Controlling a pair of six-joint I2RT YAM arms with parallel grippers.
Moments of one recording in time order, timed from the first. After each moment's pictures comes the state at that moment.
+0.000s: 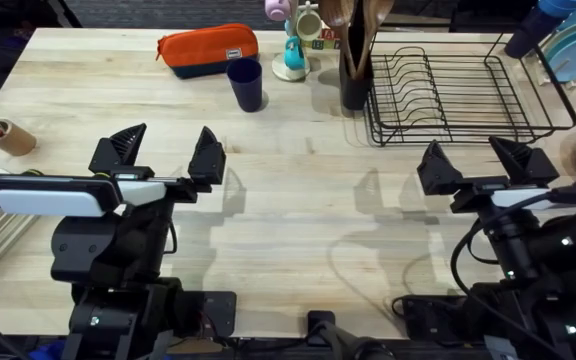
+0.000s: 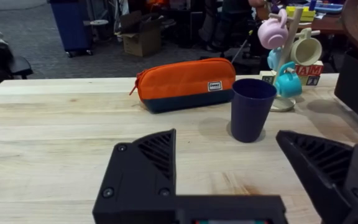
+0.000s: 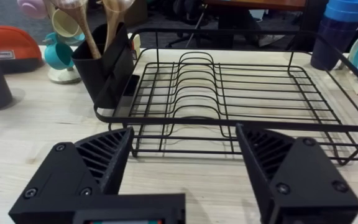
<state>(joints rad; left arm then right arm) -0.01 0.00 0.01 -0.02 0.00 0.00 -0.01 0.00 0.01 -0.10 -0.04 0.00</state>
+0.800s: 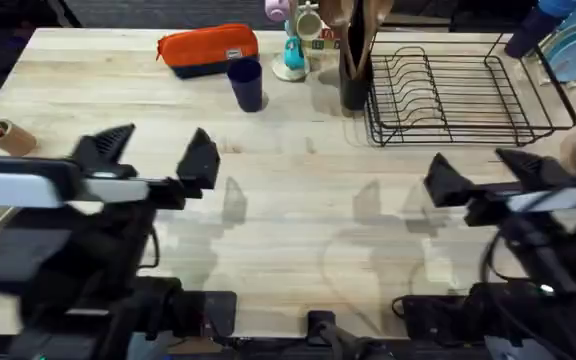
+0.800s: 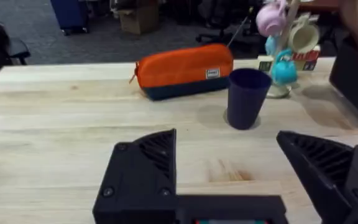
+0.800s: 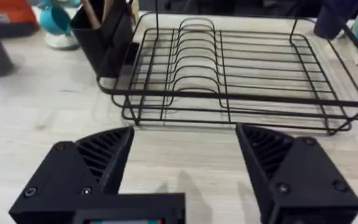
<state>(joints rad) -0.01 0.02 0.24 -0.33 0.01 0.01 -0.01 0.00 0.20 -0.45 -0.04 -0.02</state>
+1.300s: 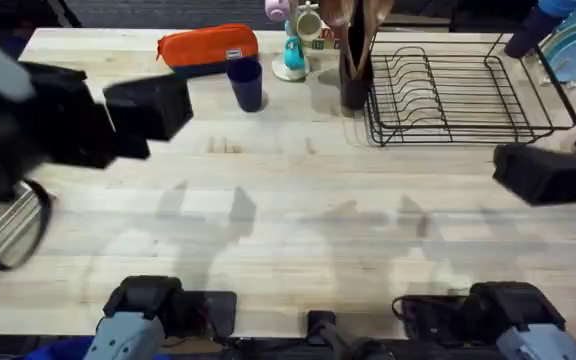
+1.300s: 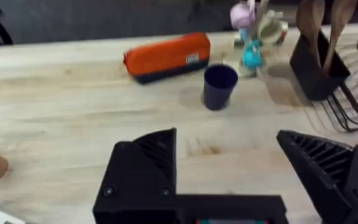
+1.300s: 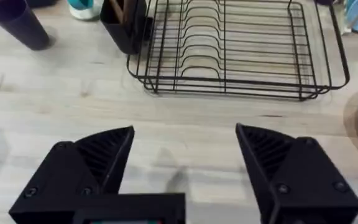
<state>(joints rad) -0.01 0.63 1.13 -0.97 0.09 0.02 -0.01 0.49 1.02 -1.11 -0.06 -0.02</state>
